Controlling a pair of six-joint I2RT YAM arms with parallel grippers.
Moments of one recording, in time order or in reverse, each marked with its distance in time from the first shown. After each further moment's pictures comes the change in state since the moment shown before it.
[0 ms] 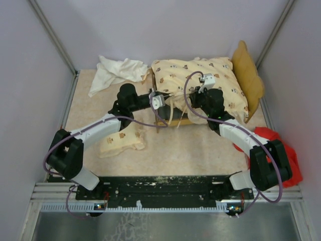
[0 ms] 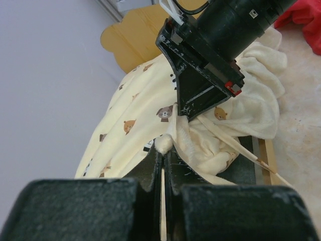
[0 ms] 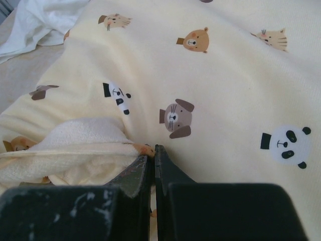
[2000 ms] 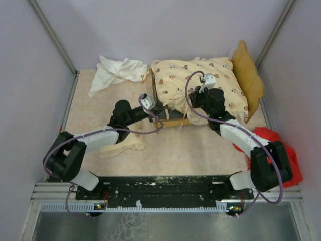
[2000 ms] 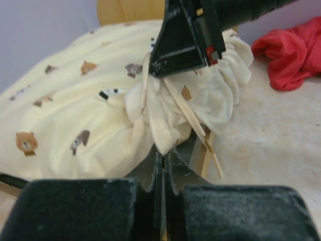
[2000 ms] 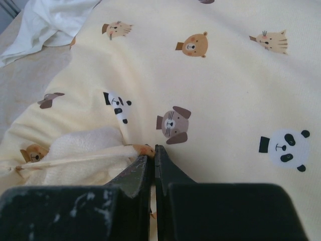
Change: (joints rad) left arm 0.011 -0.044 -0.272 0.308 -0.118 -0.471; right arm -0.005 -0.012 0.000 -0.008 -0.018 0.011
